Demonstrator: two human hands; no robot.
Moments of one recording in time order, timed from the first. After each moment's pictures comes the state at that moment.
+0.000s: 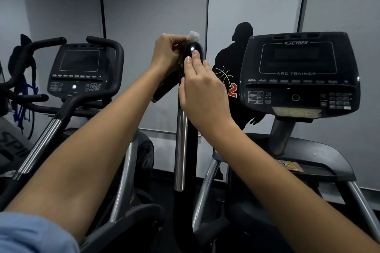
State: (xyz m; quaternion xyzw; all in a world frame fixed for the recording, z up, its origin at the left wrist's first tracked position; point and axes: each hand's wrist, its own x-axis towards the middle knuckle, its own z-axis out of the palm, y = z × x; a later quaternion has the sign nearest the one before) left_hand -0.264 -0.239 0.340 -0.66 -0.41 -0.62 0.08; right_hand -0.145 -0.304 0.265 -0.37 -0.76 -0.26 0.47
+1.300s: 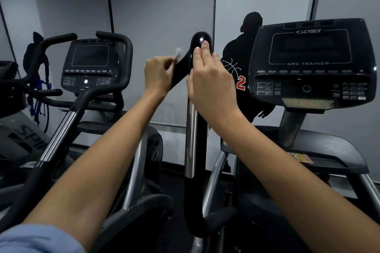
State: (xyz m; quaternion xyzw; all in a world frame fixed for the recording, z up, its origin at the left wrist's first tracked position) left_hand -0.305 -0.247 0.280 -0.57 -0.55 -0.55 0.25; right_hand -0.146 -0.309 0.264 -0.39 -0.76 -0.29 0.43
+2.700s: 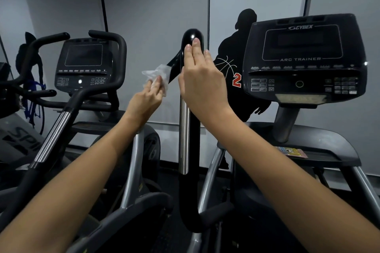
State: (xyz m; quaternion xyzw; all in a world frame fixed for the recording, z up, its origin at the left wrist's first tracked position) left_hand -0.336 -0.261 0.216 -0.59 -0.59 -0.09 0.54; right_hand -0.152 -0.294 0.254 -0.40 -0.69 -0.35 0.49
